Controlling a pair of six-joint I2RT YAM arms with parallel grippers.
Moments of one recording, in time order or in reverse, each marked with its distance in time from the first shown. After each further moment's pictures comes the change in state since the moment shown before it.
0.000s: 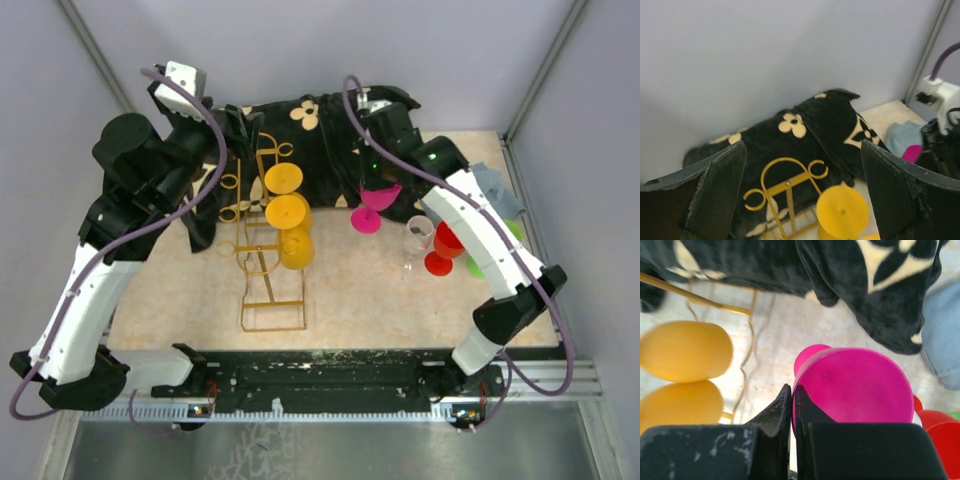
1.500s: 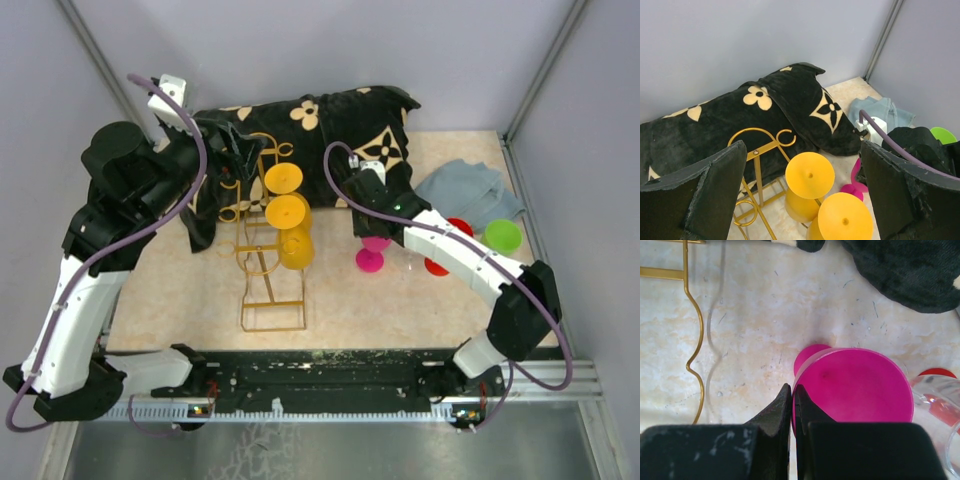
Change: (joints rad) left arm 0.074 -0.057 0.000 -0.192 0.172 -0.212; right arm 0.103 -0.111 -0.685 0.407 0.201 0.137
